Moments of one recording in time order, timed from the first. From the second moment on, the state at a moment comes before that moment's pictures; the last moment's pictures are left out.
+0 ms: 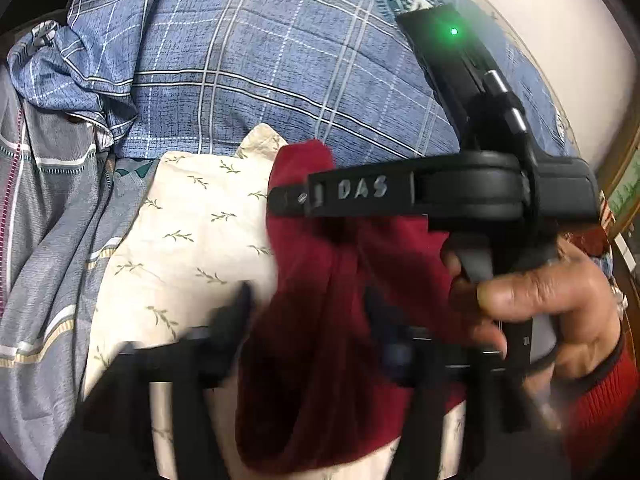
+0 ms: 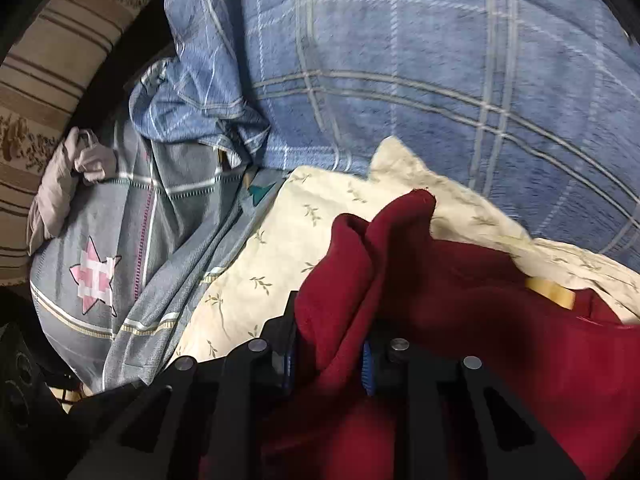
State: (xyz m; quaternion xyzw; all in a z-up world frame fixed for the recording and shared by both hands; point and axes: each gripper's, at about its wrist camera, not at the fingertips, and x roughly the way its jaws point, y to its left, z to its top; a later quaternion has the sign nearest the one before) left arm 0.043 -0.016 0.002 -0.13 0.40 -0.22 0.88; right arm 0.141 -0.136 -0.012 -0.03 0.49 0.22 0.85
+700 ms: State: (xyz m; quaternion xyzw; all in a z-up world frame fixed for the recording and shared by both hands) left arm 0.030 -0.021 -0.004 -0.10 0.41 -0.20 0.88; right arm 0.135 -0.168 -0.002 0.01 0.48 0.22 0.85
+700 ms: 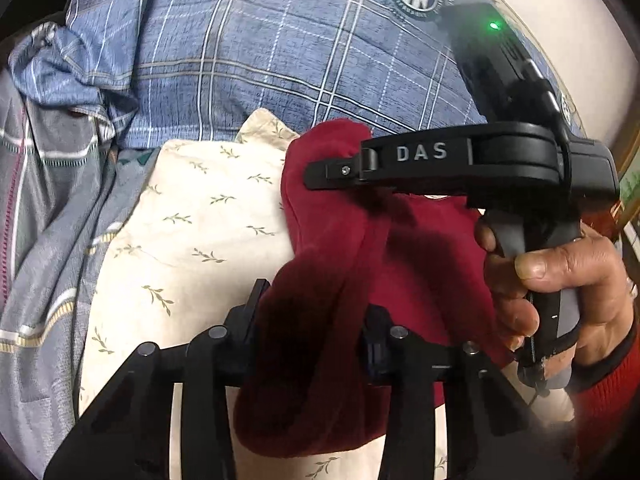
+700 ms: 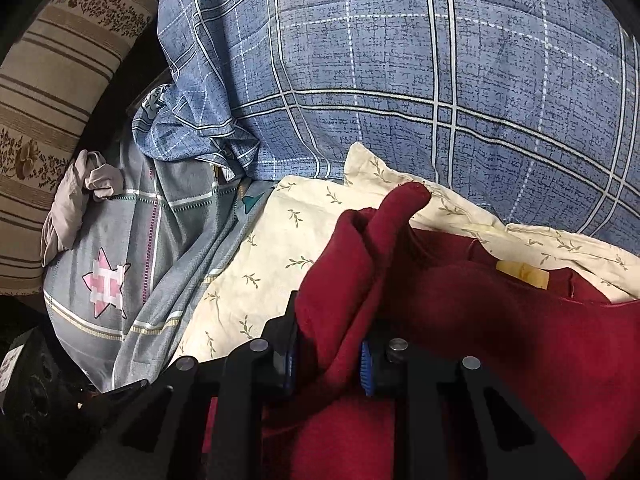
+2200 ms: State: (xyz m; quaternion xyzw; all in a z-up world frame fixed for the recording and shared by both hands) left arm 0.010 -0.244 0.030 -0.04 0.44 -0.40 0.80; right arm 0.097 -0.398 -0.001 0.00 0.47 0.08 0.88
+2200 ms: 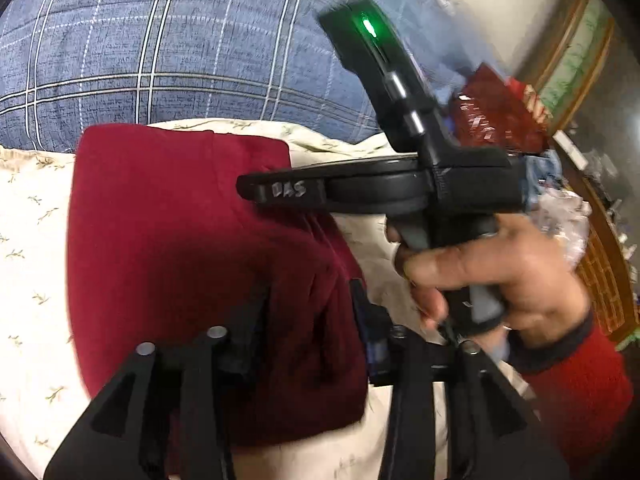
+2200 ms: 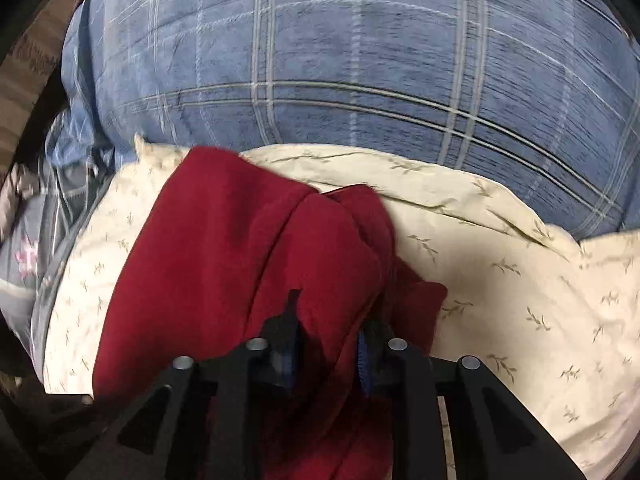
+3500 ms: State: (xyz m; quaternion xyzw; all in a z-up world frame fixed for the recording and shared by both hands) left arm 0.002 -0.167 0.004 0.00 0.43 -0.29 0.86; right arm -0.028 -0.344 0.032 -0.04 0.39 0.04 0.92
